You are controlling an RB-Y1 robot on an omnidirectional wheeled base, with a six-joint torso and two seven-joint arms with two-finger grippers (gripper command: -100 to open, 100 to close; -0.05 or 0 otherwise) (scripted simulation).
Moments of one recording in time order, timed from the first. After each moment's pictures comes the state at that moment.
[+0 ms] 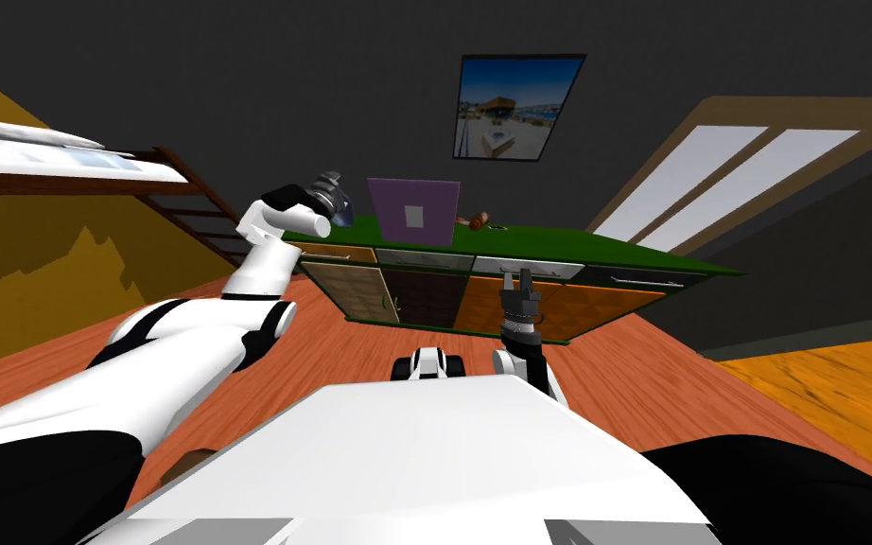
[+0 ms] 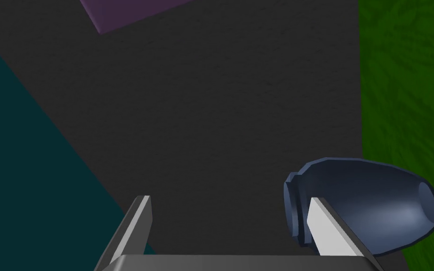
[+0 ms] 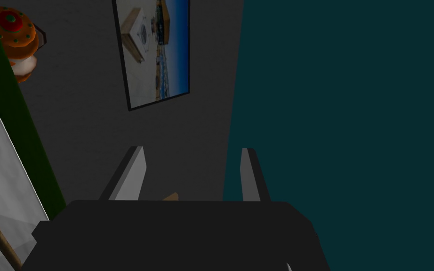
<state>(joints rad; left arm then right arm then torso) -0.89 0.80 0.01 -1.31 0.40 0.39 0.01 0.55 -0.03 0.01 -2.27 0.02 -0.60 -0.04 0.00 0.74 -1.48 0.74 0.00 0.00</state>
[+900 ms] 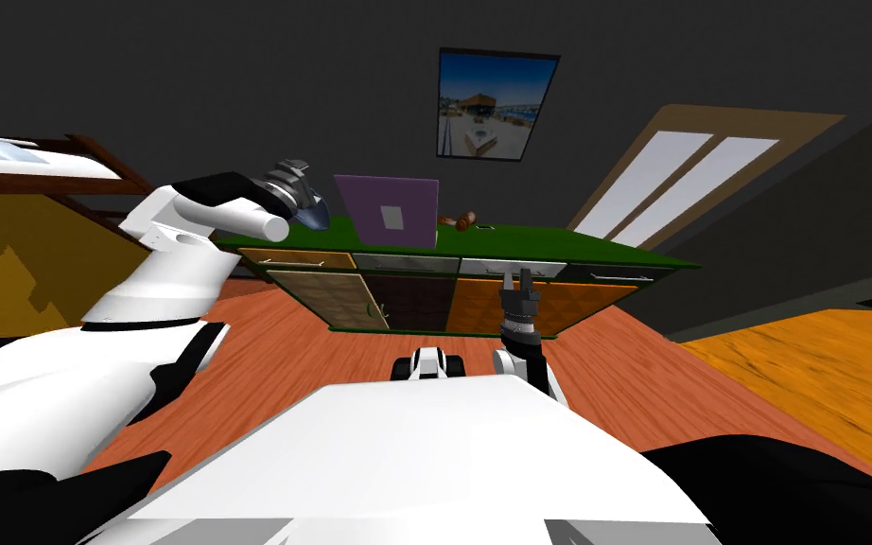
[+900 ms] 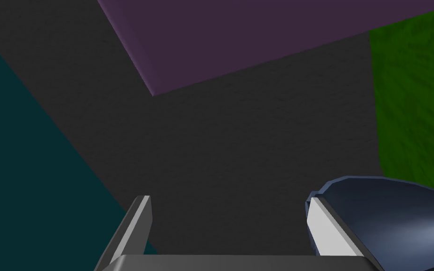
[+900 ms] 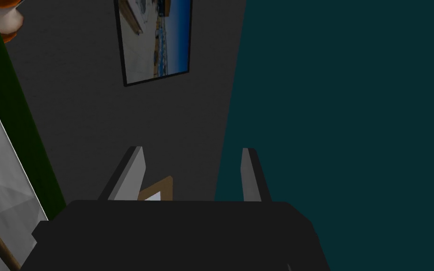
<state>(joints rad) -0.67 1.06 0.06 -1.54 0.51 0.43 0.11 0.55 -0.03 0.01 -2.27 0.02 -0.60 -0.04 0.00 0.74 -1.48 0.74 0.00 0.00</state>
